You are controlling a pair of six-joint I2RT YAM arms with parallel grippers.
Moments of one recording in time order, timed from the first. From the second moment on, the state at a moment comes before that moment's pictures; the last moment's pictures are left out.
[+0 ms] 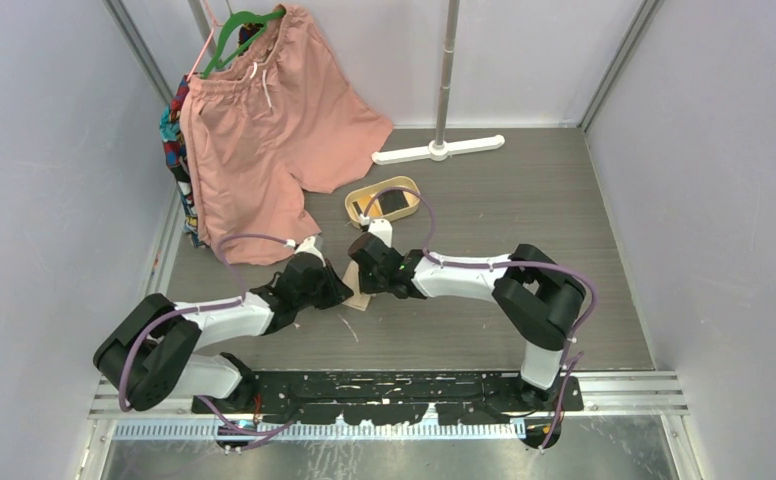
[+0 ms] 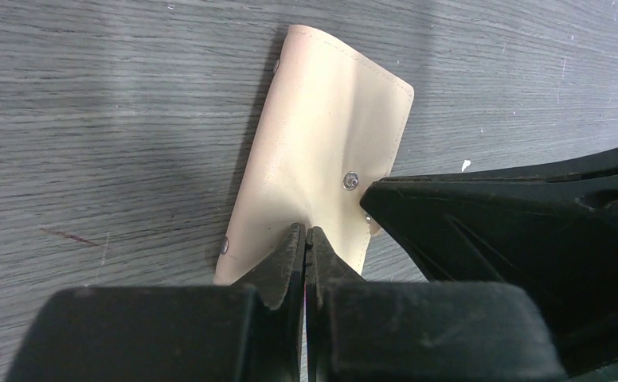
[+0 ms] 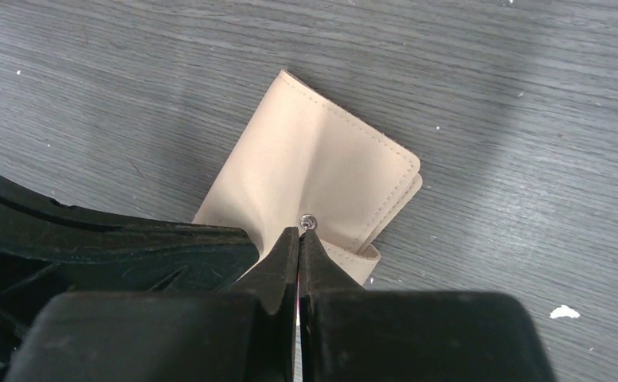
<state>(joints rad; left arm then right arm) -0.67 1.32 0.39 0.24 -0.02 -0.89 0.99 1.79 1.07 -0.15 0.24 0.74</state>
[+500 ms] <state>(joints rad) -0.67 1.34 0.38 0.28 0.00 -0.89 0.99 1.85 1.12 -0.16 0.26 0.74</state>
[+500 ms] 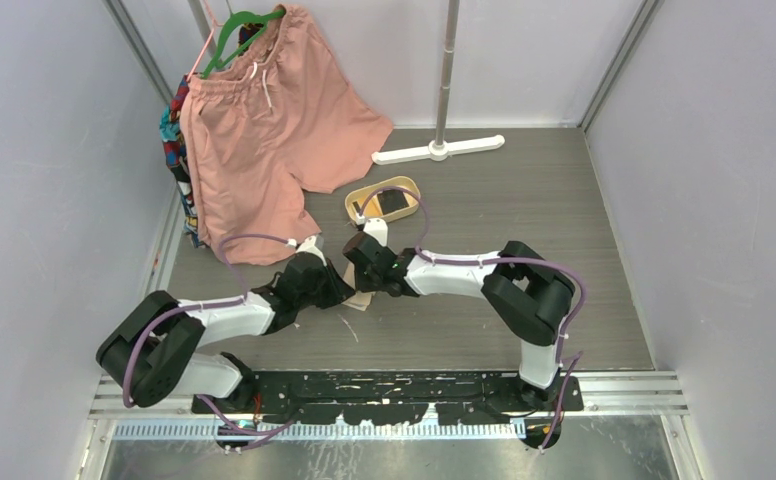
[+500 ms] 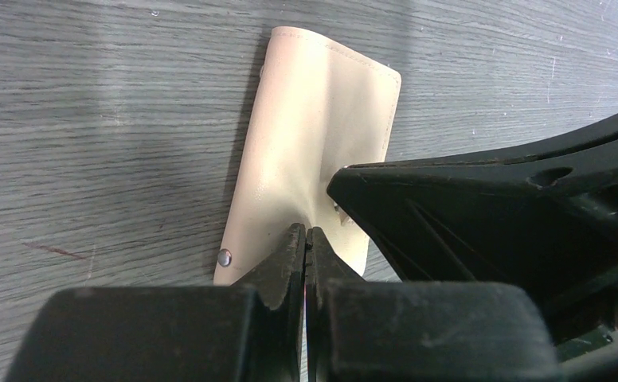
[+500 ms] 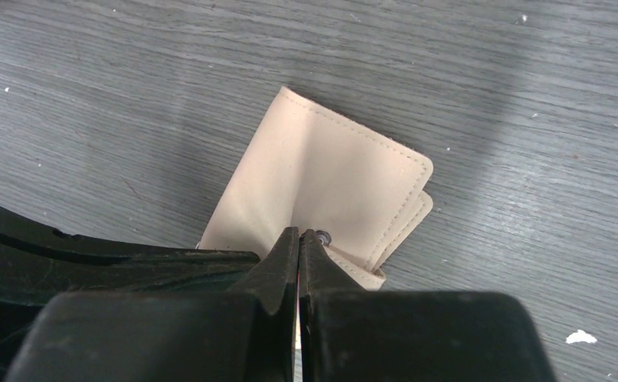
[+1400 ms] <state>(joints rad) -0.67 1.37 0.38 0.32 0.01 -0.89 0.98 1.82 1.12 -0.16 0.37 0.74</state>
